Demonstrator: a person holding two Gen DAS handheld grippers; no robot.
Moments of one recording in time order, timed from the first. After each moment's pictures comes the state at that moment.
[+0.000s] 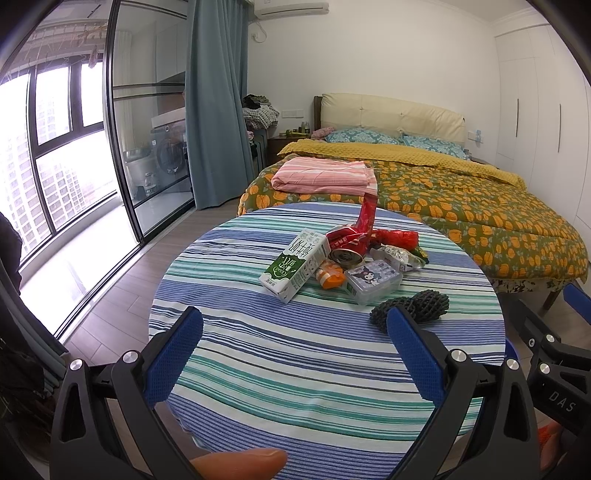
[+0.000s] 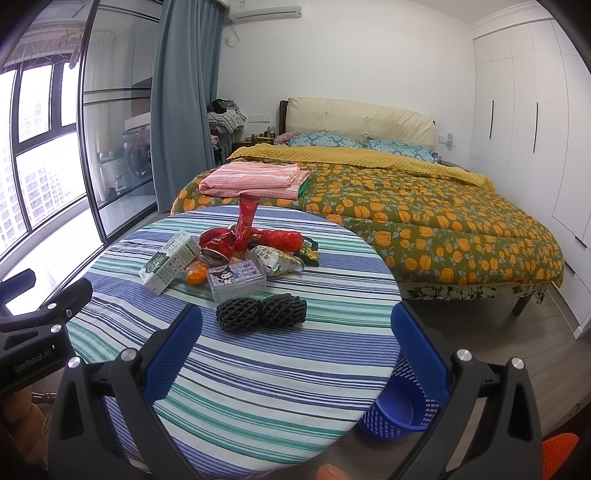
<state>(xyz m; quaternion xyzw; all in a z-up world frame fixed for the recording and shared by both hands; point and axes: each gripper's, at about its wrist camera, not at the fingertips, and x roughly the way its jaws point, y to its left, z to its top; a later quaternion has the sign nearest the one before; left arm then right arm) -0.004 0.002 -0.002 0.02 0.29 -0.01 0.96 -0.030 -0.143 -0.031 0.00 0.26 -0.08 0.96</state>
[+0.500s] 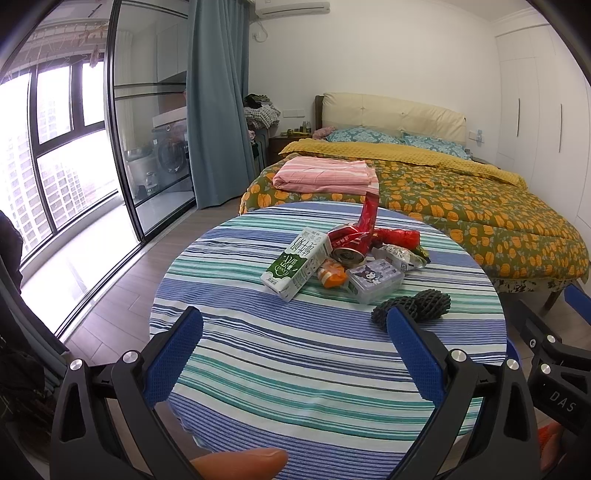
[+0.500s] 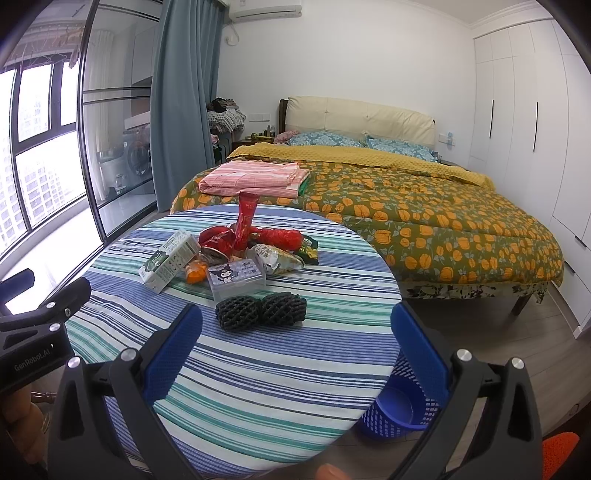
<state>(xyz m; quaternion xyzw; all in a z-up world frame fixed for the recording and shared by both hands) -0.004 0.002 -0.002 0.02 0.29 -0.01 0.96 -0.030 -0.143 -0.032 0.00 0.26 -0.08 0.96</state>
